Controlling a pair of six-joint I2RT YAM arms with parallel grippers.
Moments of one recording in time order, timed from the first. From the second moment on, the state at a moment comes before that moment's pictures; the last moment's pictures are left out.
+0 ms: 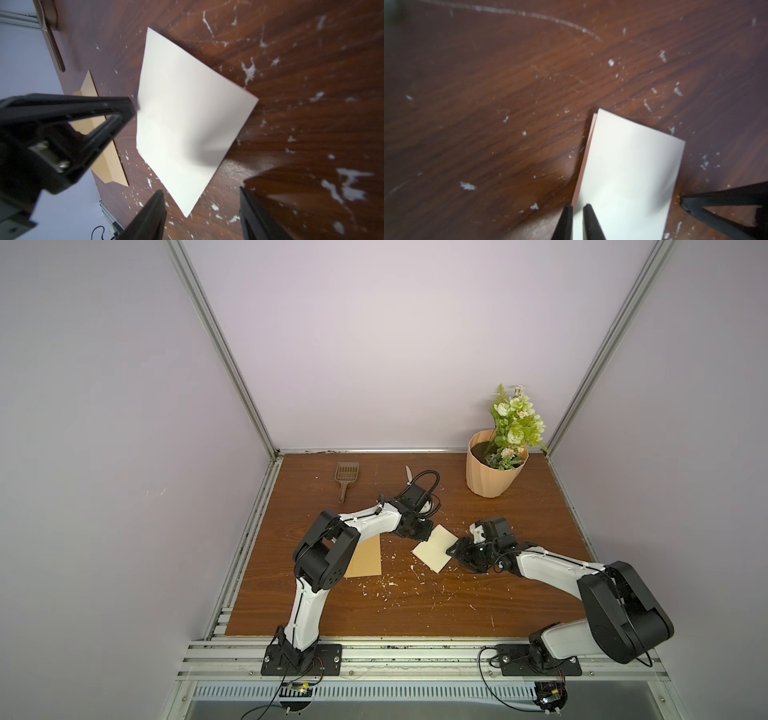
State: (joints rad) left arm -0.69 2.08 1.44 -0.46 0.25 -0.31; right arm 0.41 1.45 0.59 -0.04 -0.32 0.87
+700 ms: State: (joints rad) left arm -0.69 2.07 1.40 -0.39 0.25 -0.31; right arm 0.40 1.55 0.47 0.32 -0.37 0.97
